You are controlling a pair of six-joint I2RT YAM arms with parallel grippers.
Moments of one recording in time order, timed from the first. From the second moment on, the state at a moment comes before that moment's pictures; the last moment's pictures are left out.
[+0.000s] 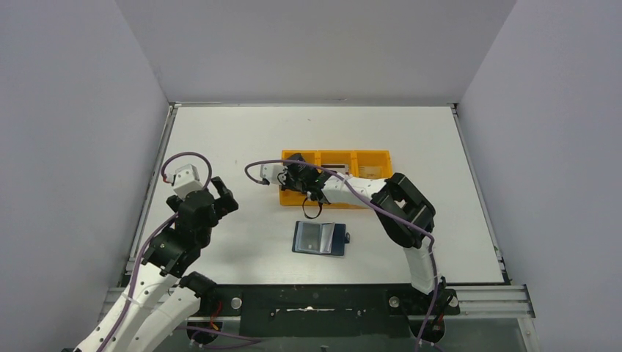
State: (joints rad) left arm -0.50 0.60 0.66 -0.59 -0.60 -0.63; right arm 0.85 2.05 1.37 -0.03 0.21 -0.84
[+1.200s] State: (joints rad) left arm -0.50 0.63 0.66 -0.59 -0.58 -0.63; right arm 0.80 2.07 1.37 -0.07 0.16 -0.81
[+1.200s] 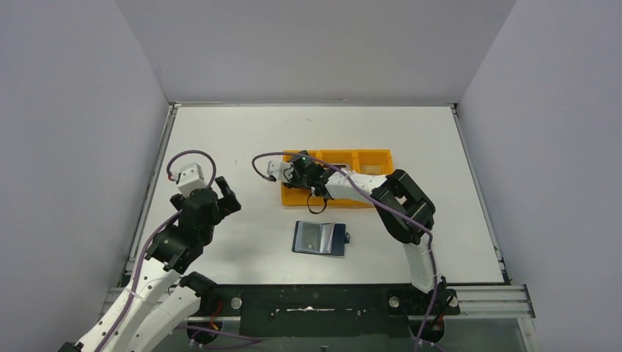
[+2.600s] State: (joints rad) left arm -0.50 0.73 0.66 -0.59 -0.52 -0.62; right arm 1.24 1.64 1.08 -0.54 0.63 1.06
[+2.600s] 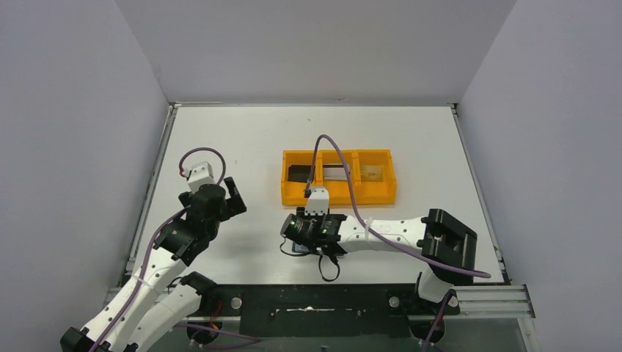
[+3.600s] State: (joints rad) left arm -0.49 0.75 0.66 -0.59 -0.49 -0.62; right arm 1.22 1.80 1.12 -0.57 0.58 1.14
